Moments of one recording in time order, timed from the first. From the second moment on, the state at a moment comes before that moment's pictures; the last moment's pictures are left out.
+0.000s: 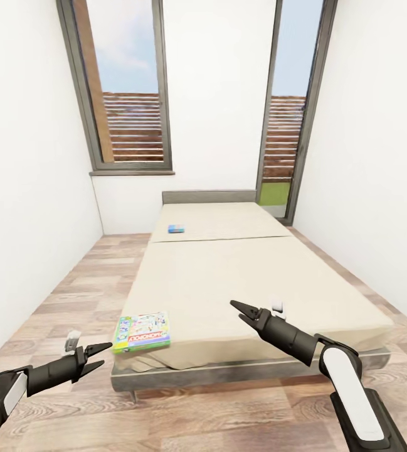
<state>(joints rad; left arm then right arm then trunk) -0.62 0.35 0.40 -0.40 0.12 0.73 -1.17 -0.29 -0.04 -0.02 -1.58 -1.04 0.91 0.27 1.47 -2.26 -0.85</state>
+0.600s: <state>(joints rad) -0.62 0.35 0.40 -0.40 0.12 0.73 -1.17 -0.29 -0.04 -0.02 -1.58 -1.04 0.91 0.27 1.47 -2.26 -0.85</state>
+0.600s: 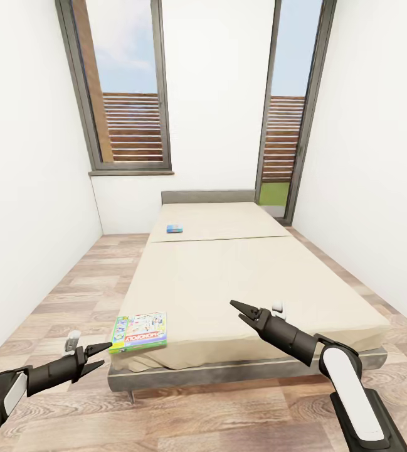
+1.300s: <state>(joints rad) -0.62 0.35 0.40 -0.40 0.12 0.73 -1.17 -0.29 -0.04 -0.02 -1.58 -1.04 0.91 0.27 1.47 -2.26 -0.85</state>
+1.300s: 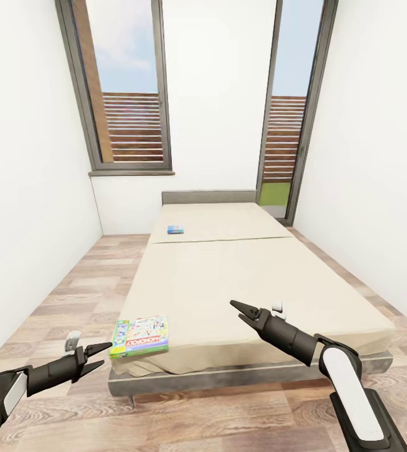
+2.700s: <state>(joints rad) -0.62 0.35 0.41 -0.40 0.12 0.73 -1.17 -0.29 -0.04 -0.02 -1.58 -1.04 0.91 0.27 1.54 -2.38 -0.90</state>
